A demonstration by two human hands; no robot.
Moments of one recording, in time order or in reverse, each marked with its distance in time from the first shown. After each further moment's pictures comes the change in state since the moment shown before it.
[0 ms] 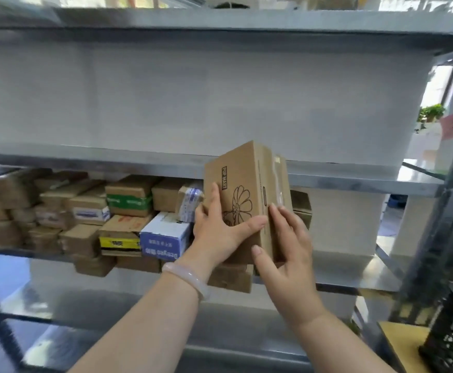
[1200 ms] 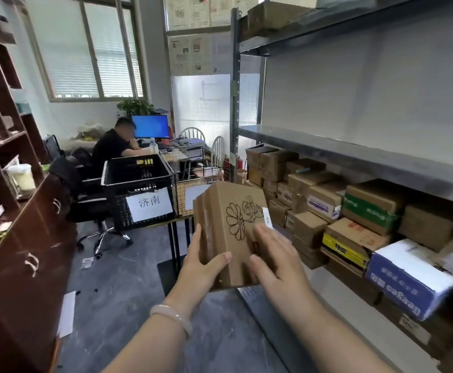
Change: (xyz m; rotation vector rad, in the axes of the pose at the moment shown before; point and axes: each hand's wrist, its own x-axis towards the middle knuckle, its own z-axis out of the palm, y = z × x) left_hand -0.192 -0.195 -0.258 -0.302 0.966 -0.212; right_hand -0.035 -0.120 0.314 0.436 -1.015 -0.225
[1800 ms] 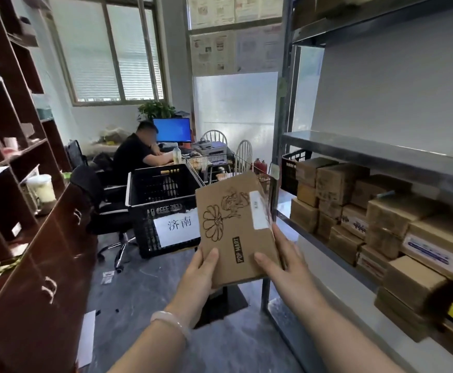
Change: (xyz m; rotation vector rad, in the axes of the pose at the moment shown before) left_hand 0.194 -0.016 -0.162 -0.054 0.100 -0.154; right_hand 0.218 0.000 0.156 0.360 -0.011 0.161
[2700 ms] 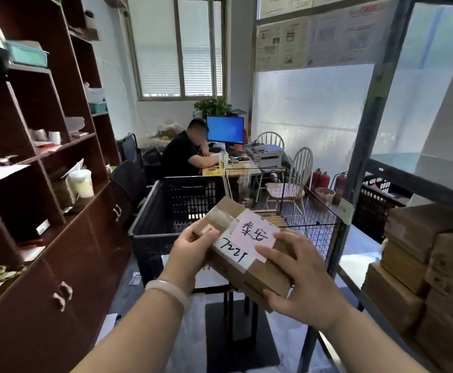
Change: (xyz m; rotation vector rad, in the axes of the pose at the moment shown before) left_hand 0.307 0.048 -0.039 -0.078 0.354 0.103; right_hand 0.336 0.083 0.022 -0.617 -0.253 -0.760
